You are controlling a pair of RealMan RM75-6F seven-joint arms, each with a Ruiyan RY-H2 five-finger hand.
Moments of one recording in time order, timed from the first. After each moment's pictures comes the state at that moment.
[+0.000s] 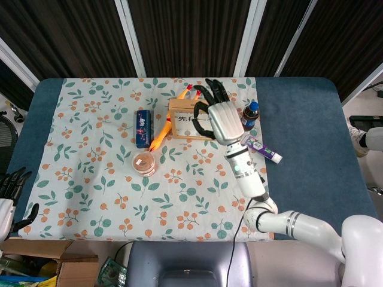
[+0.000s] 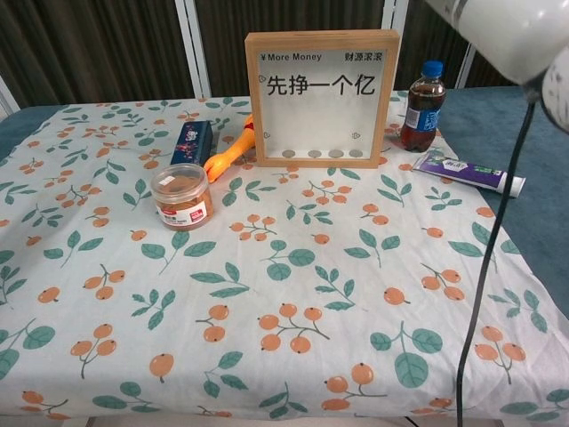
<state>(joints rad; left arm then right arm) -0.11 -1.10 -0.05 -1.48 1.56 1.54 -0.24 0.93 -1.63 0.55 -1.34 -1.20 1.13 -0.25</state>
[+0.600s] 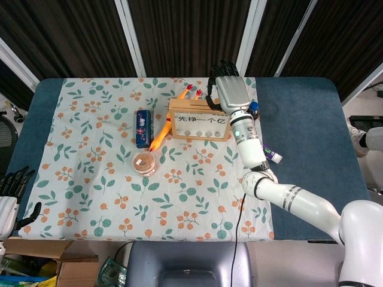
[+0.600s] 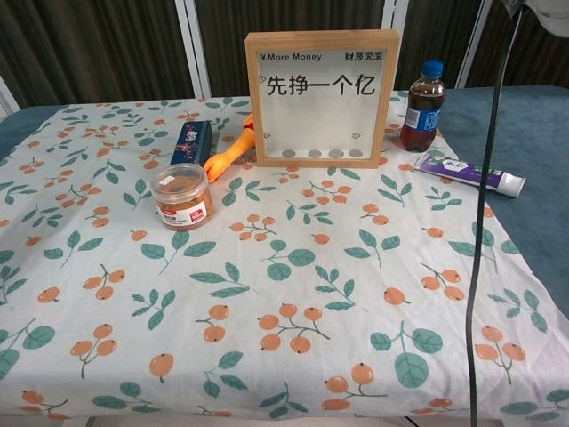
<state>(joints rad) -0.13 -1.11 -0.05 -1.48 1.54 1.50 -0.22 1.12 -1.53 0.59 -1.17 -0.70 0.83 -0.54</state>
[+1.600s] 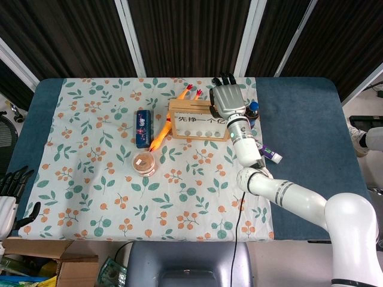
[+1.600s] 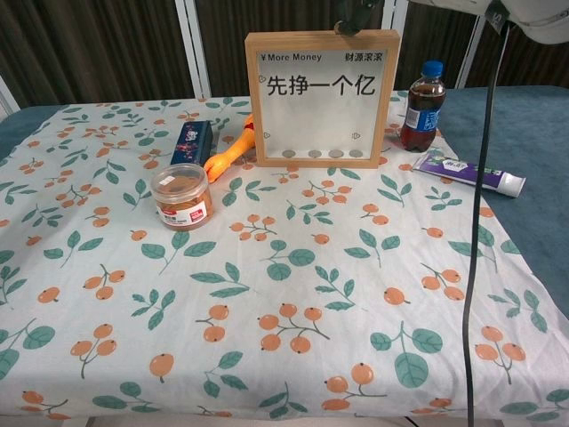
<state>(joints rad) -0.13 -1.10 -0.05 -1.48 1.54 1.50 -0.23 1.23 -1.53 0.40 -1.09 -0.48 0.80 -0.66</state>
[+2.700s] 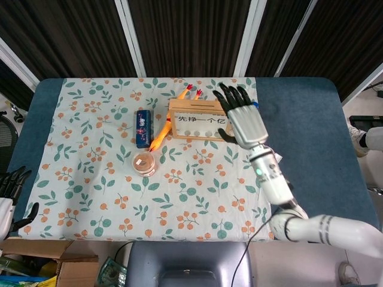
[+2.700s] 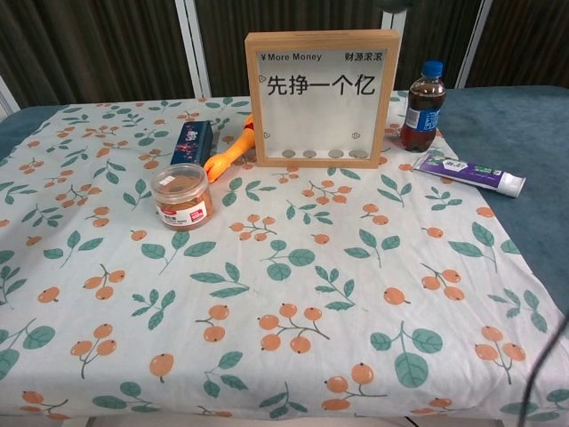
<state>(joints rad) -0.11 -1.10 -0.05 -1.47 1.57 1.56 -0.24 0.90 -1.27 0.27 -1.72 -0.95 1.23 -0.45</state>
